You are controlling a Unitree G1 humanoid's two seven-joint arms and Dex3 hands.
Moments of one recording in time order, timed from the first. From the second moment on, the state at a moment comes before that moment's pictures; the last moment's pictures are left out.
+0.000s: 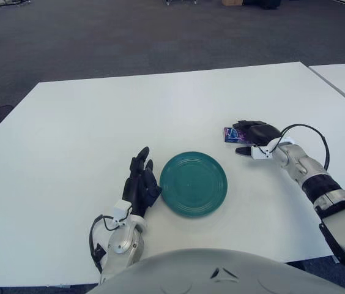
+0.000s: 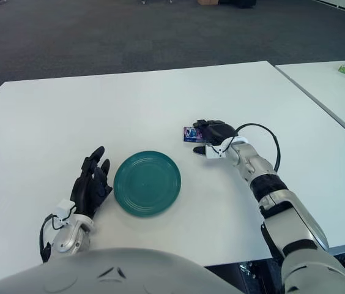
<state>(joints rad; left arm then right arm) 0.54 -0.12 -0.19 -0.27 -0.05 -0.07 0.04 -0.50 -0.54 0.46 0.78 -0.81 -0.30 -0.03</state>
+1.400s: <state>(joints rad) 0.53 -0.12 -0.19 -0.27 -0.03 -0.07 0.04 -0.77 -0.43 0.69 1.13 -0.91 -0.17 -0.13</state>
